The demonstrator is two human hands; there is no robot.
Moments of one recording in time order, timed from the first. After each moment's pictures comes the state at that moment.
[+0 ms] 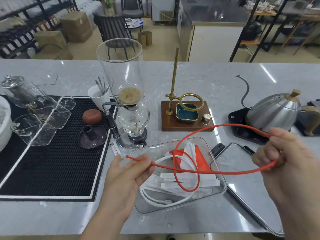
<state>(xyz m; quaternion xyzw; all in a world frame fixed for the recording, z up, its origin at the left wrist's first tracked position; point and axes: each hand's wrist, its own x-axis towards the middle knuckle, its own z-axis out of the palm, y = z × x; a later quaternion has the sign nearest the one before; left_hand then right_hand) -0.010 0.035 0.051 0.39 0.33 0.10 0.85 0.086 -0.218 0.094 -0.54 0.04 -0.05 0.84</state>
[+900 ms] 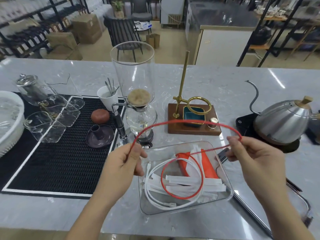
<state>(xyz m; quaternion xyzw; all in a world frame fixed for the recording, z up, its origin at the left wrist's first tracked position) -0.007 0.073 0.044 0.74 0.18 0.14 0.63 0.092 -0.188 0.070 -0.78 -0.07 -0.08 0.61</state>
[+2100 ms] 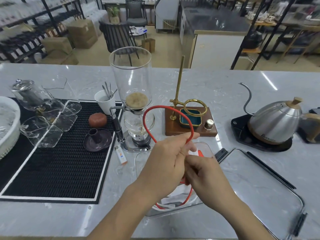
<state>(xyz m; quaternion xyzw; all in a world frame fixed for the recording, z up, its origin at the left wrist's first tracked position) 0.030 0.007 0.079 0.85 -0.07 0.18 0.49 0.058 -0.128 0.061 -0.84 -0.28 0.08 0.46</state>
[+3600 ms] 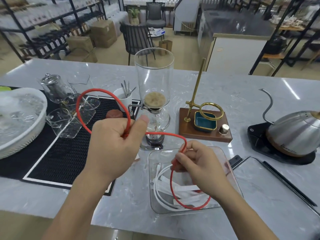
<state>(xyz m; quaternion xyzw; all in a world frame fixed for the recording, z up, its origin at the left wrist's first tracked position) -0.013 0.093 0.132 0.87 0.10 0.32 0.37 0.072 -0.091 0.056 -0.75 -0.18 0.21 0.60</state>
